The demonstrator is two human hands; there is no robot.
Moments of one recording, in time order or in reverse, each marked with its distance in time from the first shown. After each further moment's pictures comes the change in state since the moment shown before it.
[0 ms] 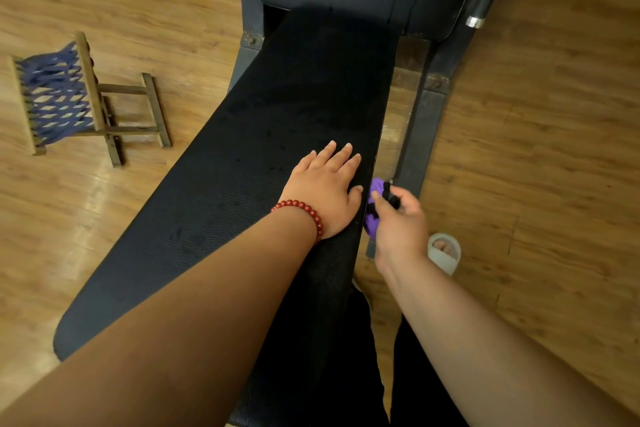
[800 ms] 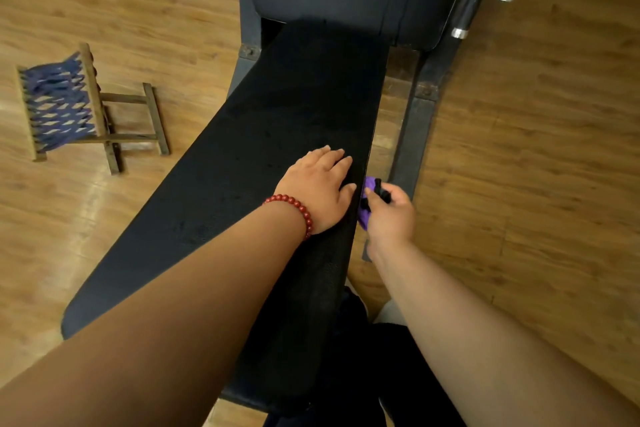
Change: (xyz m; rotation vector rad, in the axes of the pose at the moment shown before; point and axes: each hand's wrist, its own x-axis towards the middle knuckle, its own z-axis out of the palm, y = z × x) left_hand -0.022 0.005 -0.015 0.014 0.016 0.022; right_hand 0.000 0.003 0.005 -0.023 0.012 -0.023
